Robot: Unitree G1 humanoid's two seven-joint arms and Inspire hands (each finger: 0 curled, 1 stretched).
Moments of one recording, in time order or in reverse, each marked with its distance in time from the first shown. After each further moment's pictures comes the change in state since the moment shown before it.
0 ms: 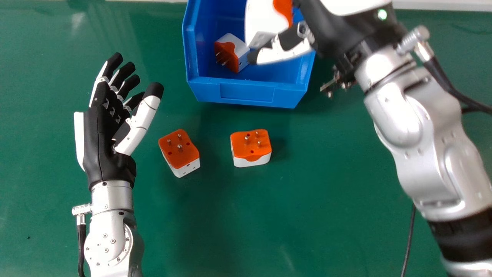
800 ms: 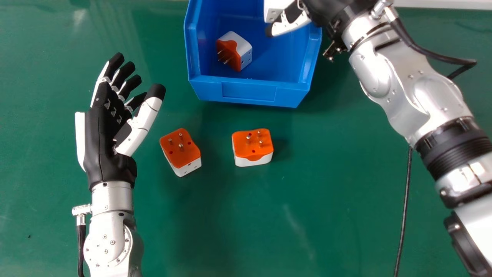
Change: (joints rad) left arm 0.003 -0.004 0.006 -0.001 0.002 -0.005 -0.017; right arm -0.377 -0.024 0.182 0.850 -0.059 -0.191 -0.396
